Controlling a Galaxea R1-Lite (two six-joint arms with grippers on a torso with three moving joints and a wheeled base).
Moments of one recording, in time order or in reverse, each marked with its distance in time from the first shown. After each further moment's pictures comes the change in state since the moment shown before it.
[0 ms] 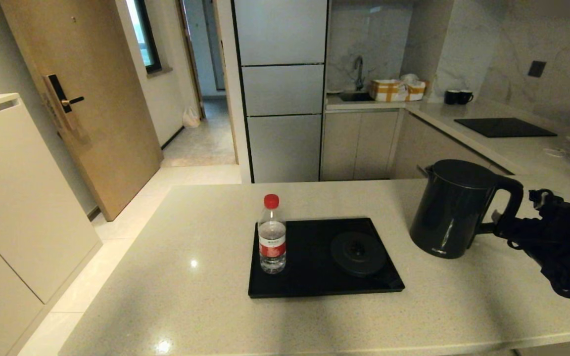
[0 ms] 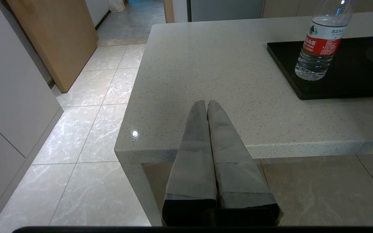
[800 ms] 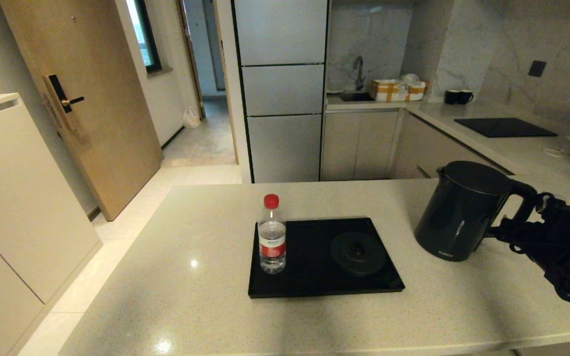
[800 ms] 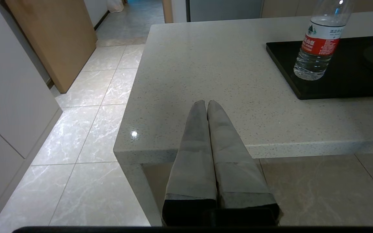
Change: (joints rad) left arm 0.000 0.000 0.000 0.000 0.000 0.000; right arm 0.006 -0.025 0.058 -0.001 -0.009 -0.027
